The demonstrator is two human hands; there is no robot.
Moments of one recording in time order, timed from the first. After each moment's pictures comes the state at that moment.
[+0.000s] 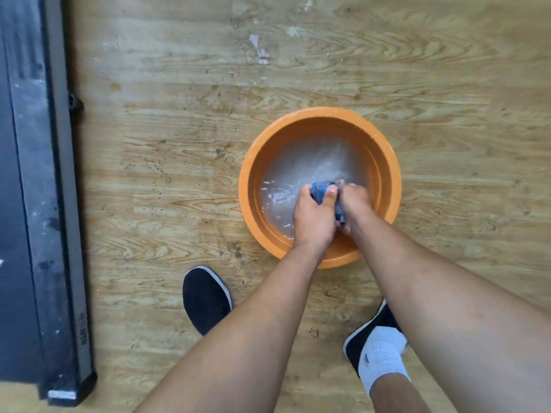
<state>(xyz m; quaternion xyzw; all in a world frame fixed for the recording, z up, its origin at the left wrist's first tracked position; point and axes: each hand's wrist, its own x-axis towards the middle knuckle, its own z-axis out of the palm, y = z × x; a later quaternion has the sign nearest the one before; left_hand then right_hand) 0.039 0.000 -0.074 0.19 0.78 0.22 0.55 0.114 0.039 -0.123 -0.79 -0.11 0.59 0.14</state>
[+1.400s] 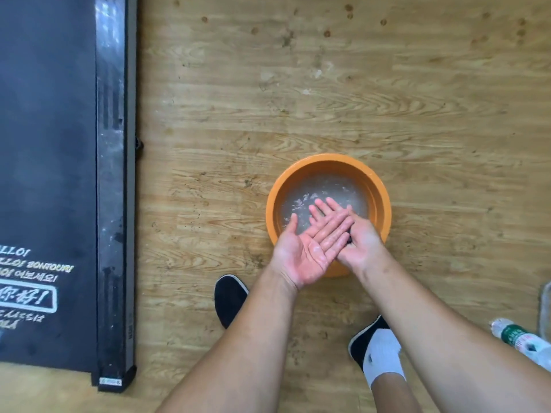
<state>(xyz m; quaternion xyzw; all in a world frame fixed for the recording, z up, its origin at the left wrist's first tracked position) -0.034 0.008 0.050 -0.31 0.40 0.35 0.79 0.083 0.036 0.025 -0.56 0.20 0.72 0.34</state>
